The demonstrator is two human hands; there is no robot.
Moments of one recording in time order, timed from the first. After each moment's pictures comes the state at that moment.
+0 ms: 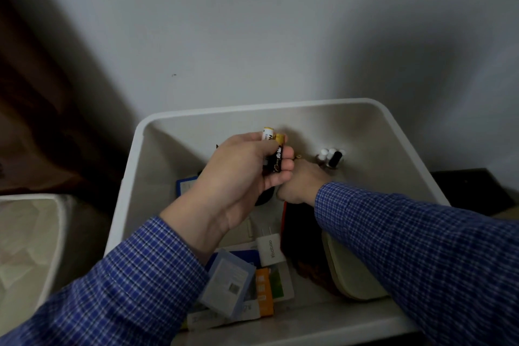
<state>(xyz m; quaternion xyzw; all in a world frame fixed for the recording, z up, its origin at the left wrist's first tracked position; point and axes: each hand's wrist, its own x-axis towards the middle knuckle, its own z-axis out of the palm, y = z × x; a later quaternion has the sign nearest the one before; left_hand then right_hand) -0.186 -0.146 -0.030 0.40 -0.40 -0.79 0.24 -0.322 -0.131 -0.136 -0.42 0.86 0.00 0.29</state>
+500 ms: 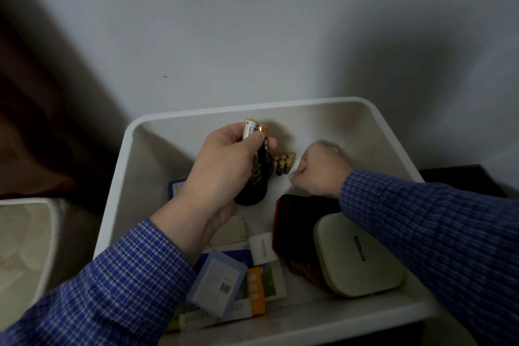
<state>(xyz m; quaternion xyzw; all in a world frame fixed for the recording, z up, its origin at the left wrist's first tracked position) -0.185 -0.142 -0.029 0.45 -0.52 -0.66 0.29 -0.356 -0.103 -0.102 -0.45 0.85 -0.09 0.26</state>
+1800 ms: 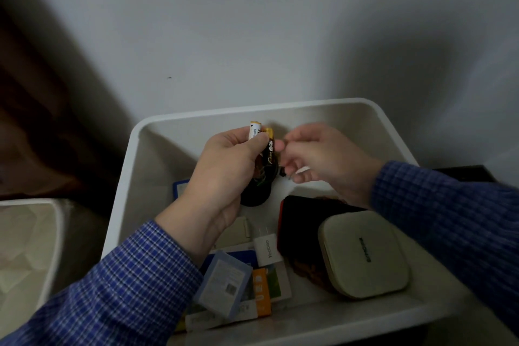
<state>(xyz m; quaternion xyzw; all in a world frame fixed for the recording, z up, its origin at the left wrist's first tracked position) -0.182 -0.149 -0.037 0.43 -0.48 -0.71 0.30 -0.332 -0.098 -0.049 -0.35 0.70 -0.41 0.47</state>
